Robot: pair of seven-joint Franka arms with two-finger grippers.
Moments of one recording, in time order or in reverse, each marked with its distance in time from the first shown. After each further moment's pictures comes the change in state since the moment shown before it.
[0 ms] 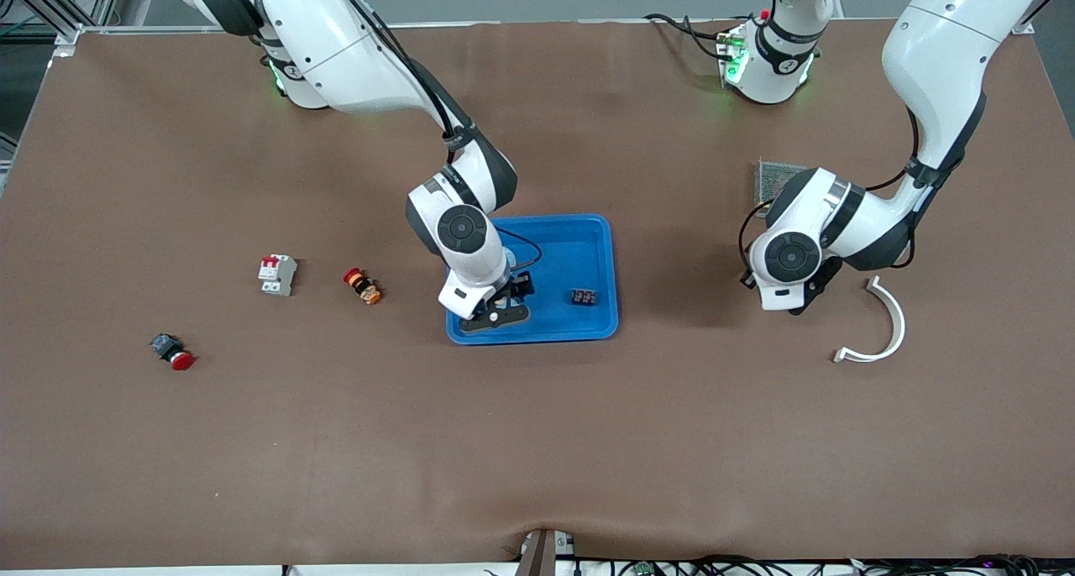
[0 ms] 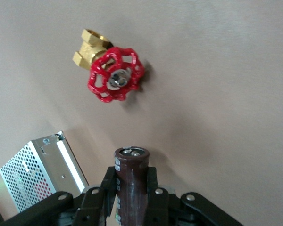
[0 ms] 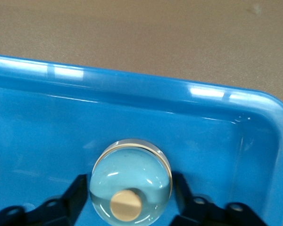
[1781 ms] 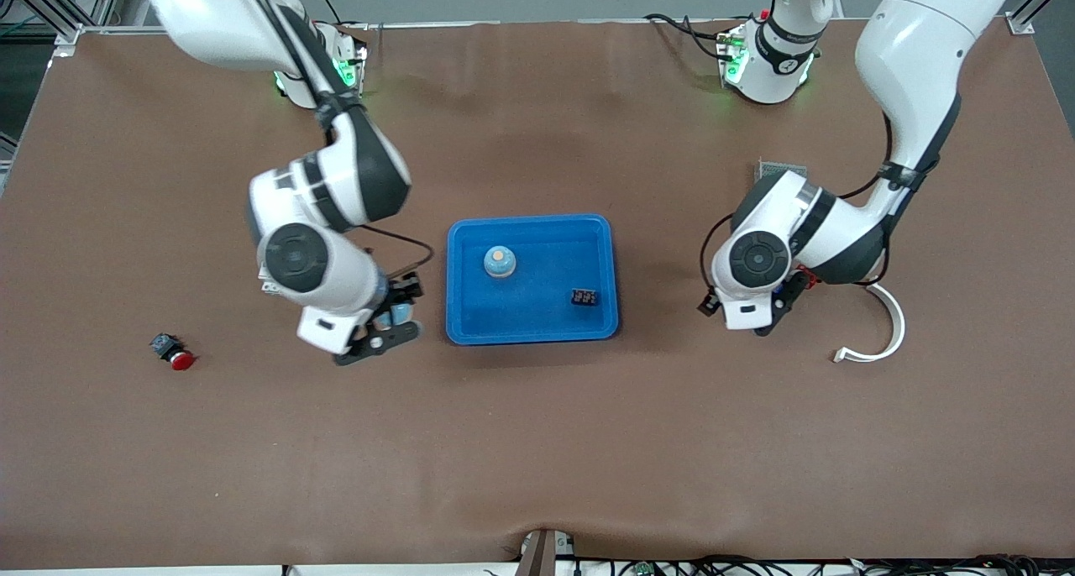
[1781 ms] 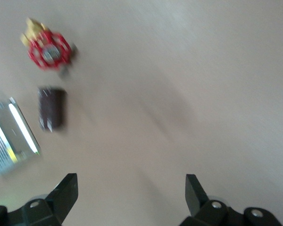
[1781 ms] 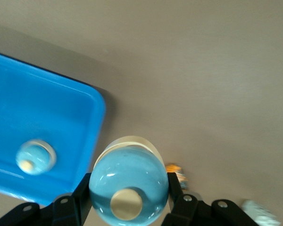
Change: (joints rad) left arm -0.189 0.061 -0.019 0.282 -0.091 -0.048 -0.102; right arm -0.273 -0.242 -0.030 0.164 0.001 -0.597 -0.508
